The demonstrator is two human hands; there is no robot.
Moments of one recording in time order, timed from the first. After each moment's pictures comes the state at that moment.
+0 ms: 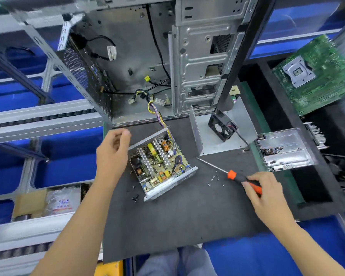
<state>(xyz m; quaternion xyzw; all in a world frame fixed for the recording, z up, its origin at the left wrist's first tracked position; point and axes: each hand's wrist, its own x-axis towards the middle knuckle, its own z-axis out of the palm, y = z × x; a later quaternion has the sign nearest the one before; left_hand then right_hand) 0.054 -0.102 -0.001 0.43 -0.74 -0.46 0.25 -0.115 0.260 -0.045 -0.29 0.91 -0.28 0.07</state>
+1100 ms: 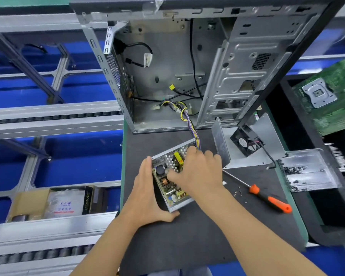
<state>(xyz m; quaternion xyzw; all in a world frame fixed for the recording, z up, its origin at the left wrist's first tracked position) 0.113 -0.071 -0.049 0.28 -0.86 -0.42 0.04 -0.042 0.011 0.022 -0.37 0.93 -0.04 0.04</state>
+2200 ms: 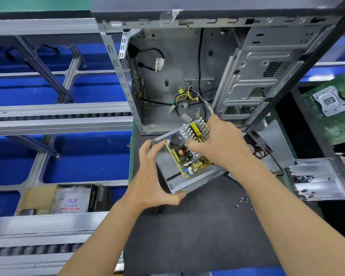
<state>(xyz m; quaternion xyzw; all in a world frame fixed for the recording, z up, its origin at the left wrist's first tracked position) 0.086 -0.105 -0.026 0.19 -0.86 -0.41 0.22 -0.107 -0.001 0.086 -0.39 0.90 -0.16 0.11</state>
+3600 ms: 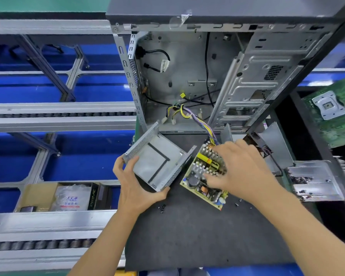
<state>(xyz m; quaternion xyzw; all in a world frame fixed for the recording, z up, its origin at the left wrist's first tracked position) 0.125 -0.097 -0.066 0.35 -0.81 -0.33 0.35 -0.087 0.062 0.090 -0.51 0.86 0.00 0.10</state>
